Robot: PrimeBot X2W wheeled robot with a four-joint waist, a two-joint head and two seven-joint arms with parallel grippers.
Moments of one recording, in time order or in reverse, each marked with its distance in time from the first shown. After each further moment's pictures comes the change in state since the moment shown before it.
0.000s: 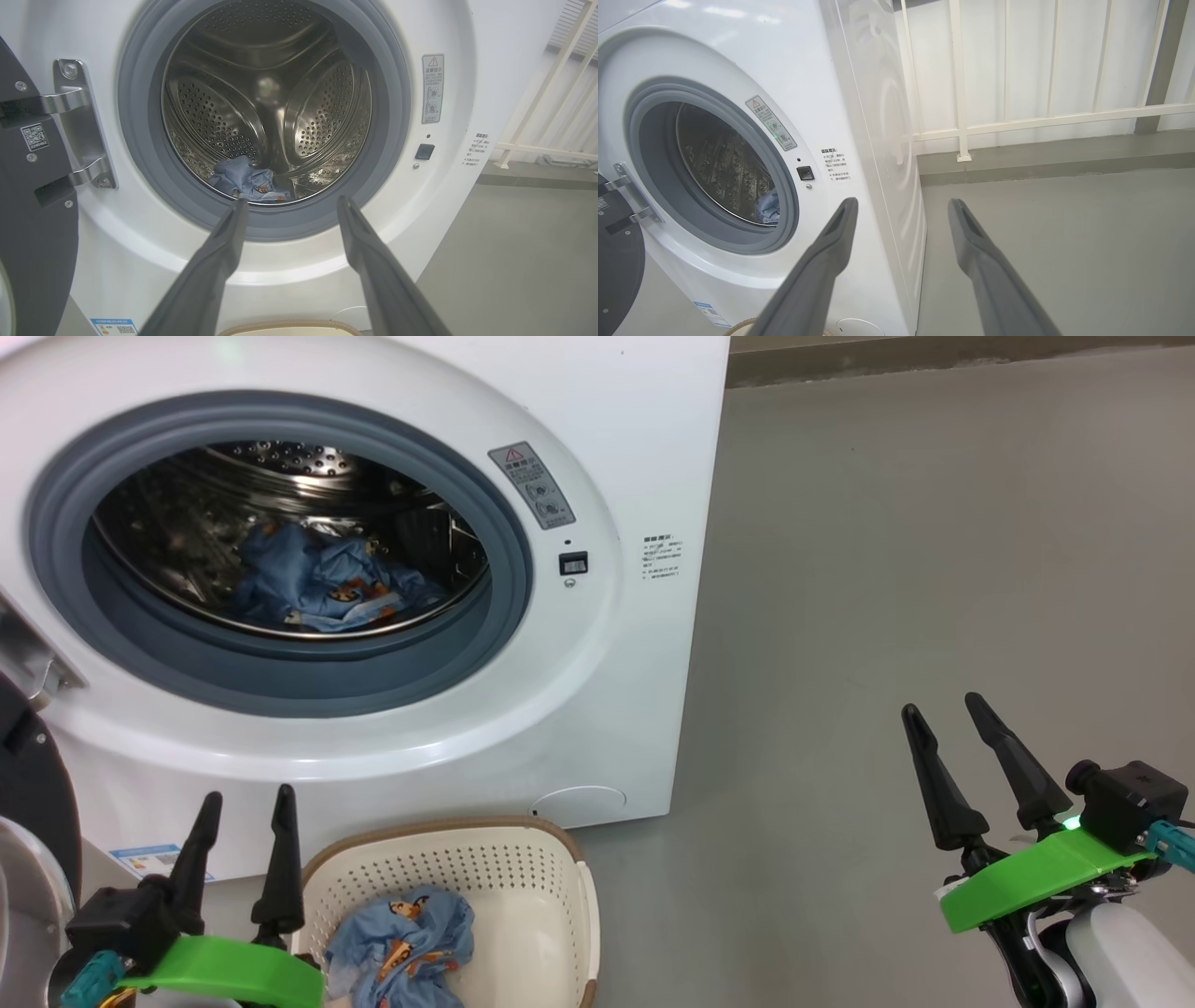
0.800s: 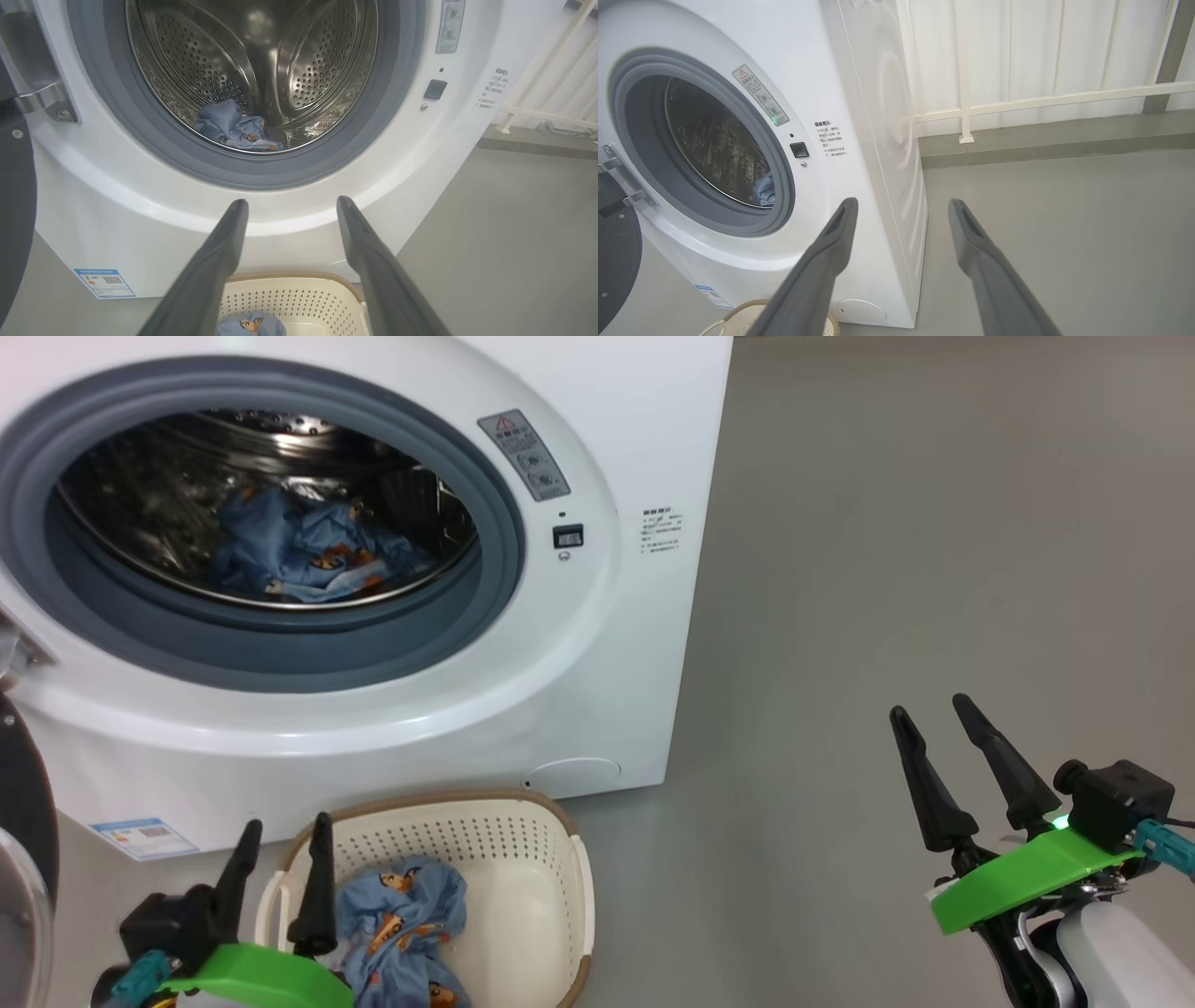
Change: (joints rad) left arm -0.005 -0.017 -0.052 0.061 -0.009 0.001 0.027; right arm -0.006 0.000 0.021 0.004 0.002 0.000 0.000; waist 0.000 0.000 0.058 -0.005
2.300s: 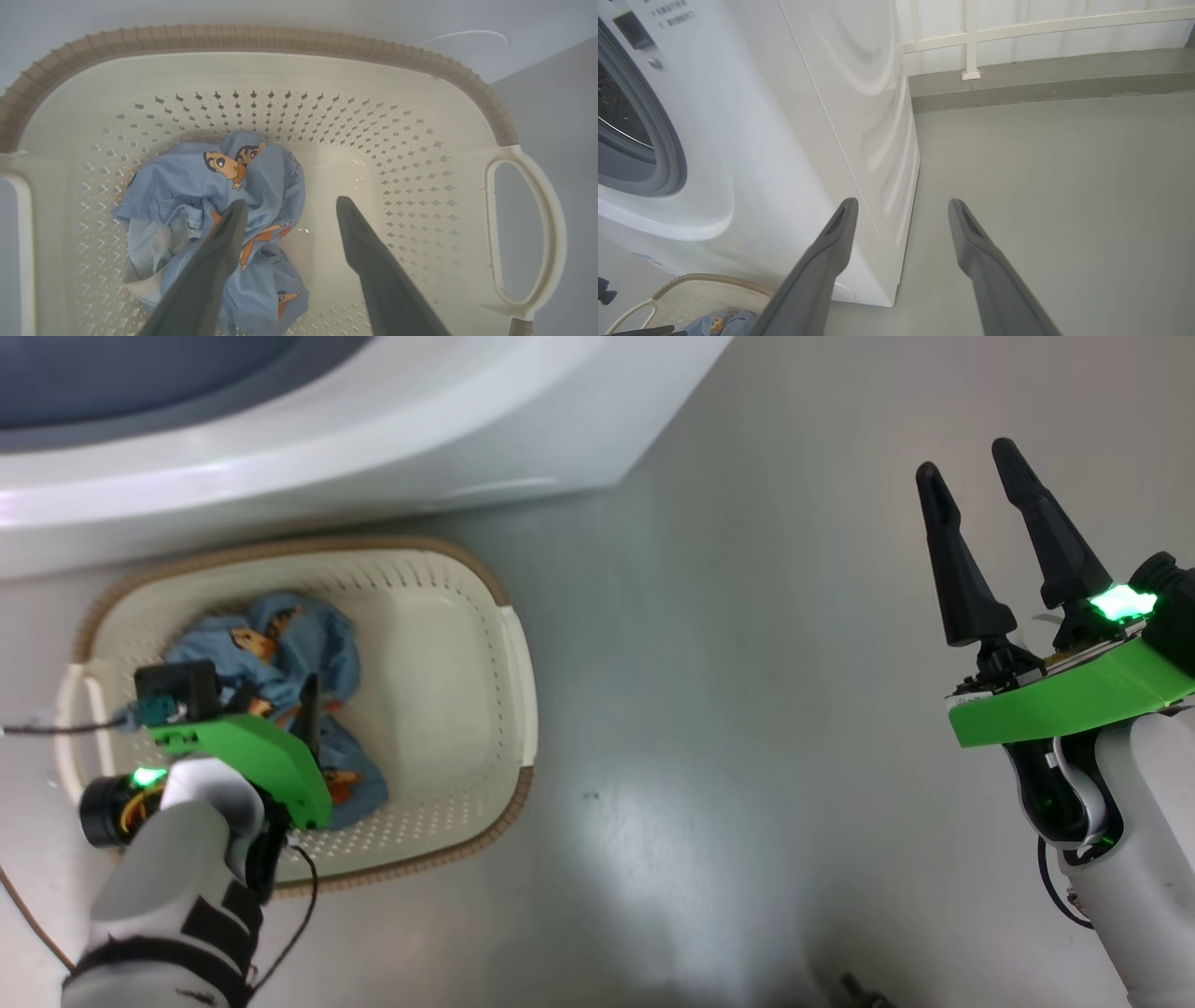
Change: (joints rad) left arm -0.682 -0.068 -0.089 0.868 0.002 -0.129 0.096; right arm -0.299 -0.032 0.000 -0.120 0.006 0.000 0.000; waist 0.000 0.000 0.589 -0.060
